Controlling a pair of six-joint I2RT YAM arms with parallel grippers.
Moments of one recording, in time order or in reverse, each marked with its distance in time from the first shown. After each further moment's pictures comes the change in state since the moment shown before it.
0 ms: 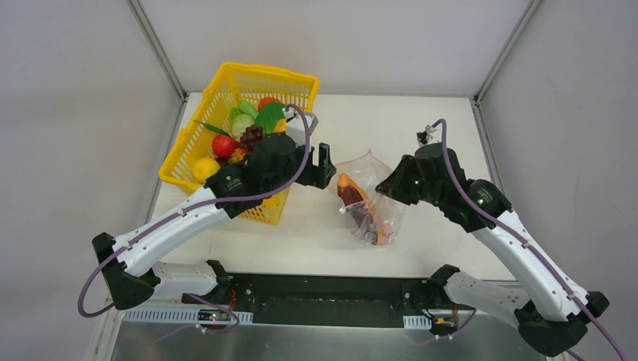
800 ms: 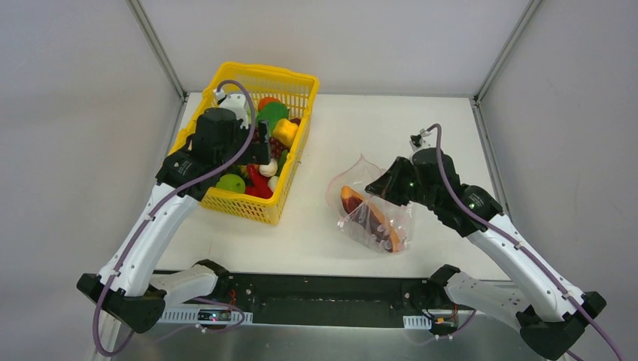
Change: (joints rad) left arm 0.461 -0.079 0.126 -0.317 0.006 0.152; right arm 0.001 -0.039 -0.152 0.211 -0.097 0.072
